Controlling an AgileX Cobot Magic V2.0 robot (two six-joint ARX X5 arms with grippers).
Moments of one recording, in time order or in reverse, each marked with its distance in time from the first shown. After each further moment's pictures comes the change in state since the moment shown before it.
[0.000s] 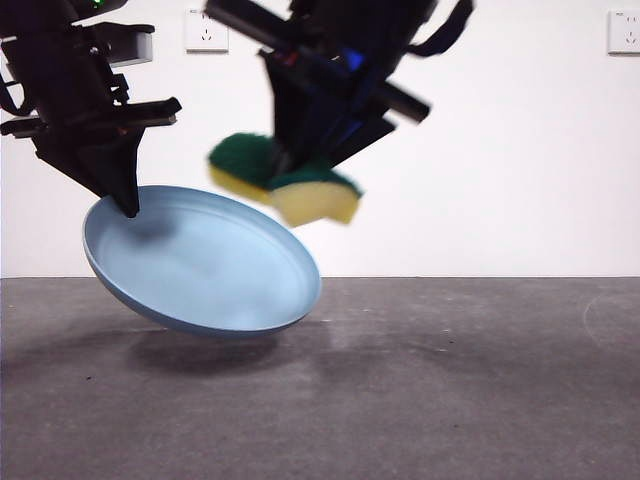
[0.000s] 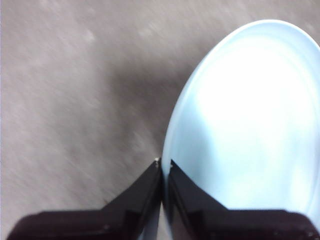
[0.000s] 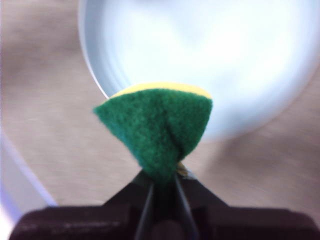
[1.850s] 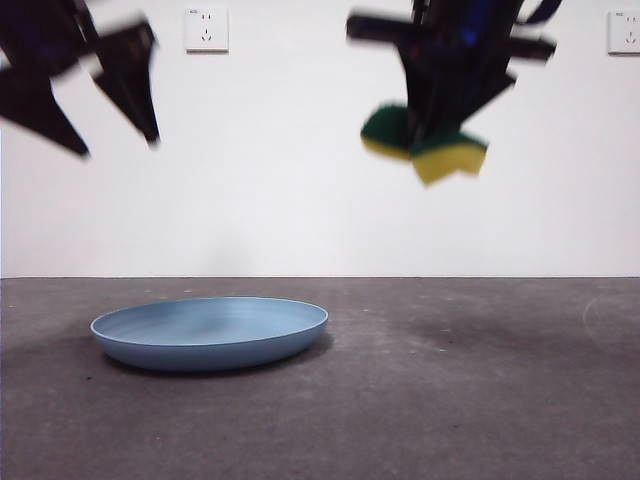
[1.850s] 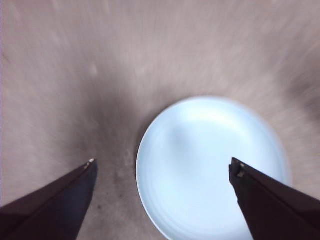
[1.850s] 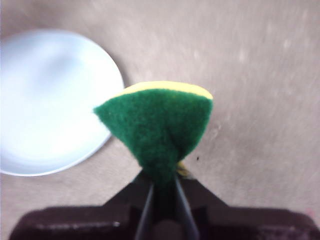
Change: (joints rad) left arm 0.064 -0.190 0.004 -0.047 0.139 -0.038; right arm -0.202 -0.074 0.000 -0.028 0.233 0.004
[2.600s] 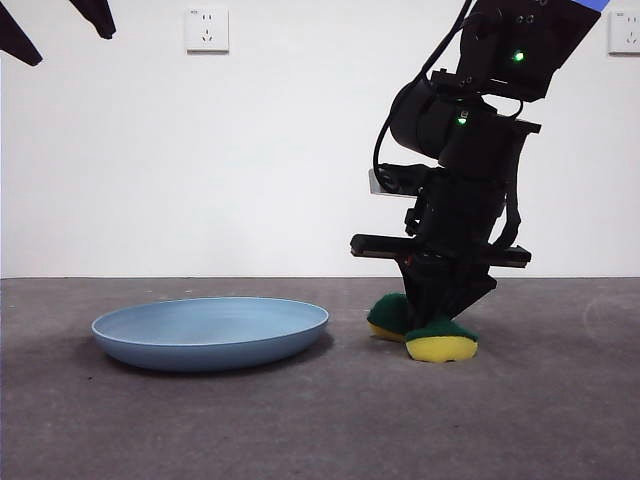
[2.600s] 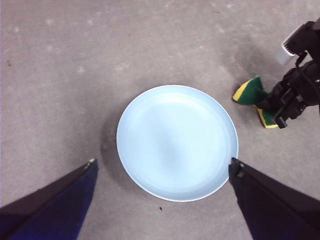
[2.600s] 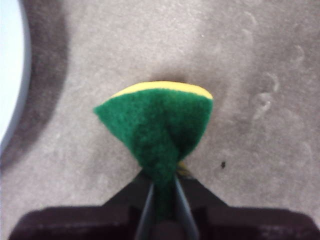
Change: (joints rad) left arm -0.065 -0.259 0.000 -0.220 0.000 0.000; right arm -0.183 0.425 0.000 0.173 -0.248 0.001
